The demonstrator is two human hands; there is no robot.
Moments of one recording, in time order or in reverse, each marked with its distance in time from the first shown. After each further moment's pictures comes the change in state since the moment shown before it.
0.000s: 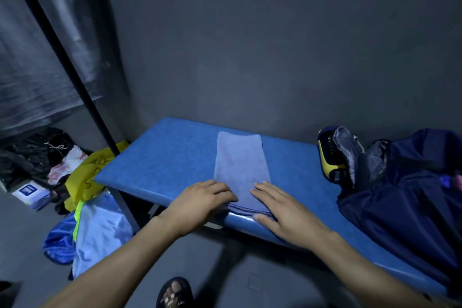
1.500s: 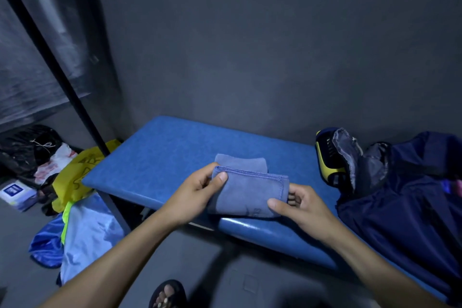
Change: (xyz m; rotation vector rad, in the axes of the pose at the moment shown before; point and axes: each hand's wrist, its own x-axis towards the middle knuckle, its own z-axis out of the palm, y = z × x) left_hand 0.025 0.026 -0.038 -1.087 0.198 -0.387; right_hand -0.011 0.004 -0.031 1.066 0.239 0.129
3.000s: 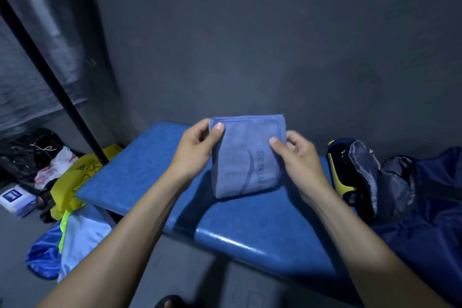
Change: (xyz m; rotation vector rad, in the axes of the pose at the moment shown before) left_hand 0.096 0.018 -0.039 -0.094 0.342 0.060; right_hand 0.110 -0.053 0.007 0.107 0.396 -0.040
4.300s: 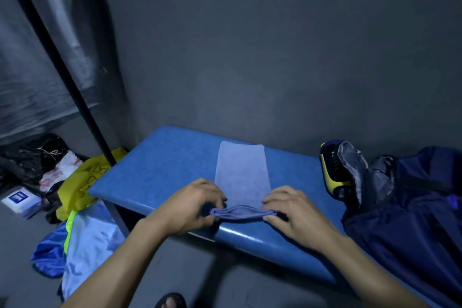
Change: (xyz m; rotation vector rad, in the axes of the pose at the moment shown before) left_hand -0.080 -0.041 -0.042 0.823 -0.609 0.294; right_hand -0.069 0.059 -0.049 -1.035 -0.512 -0.512
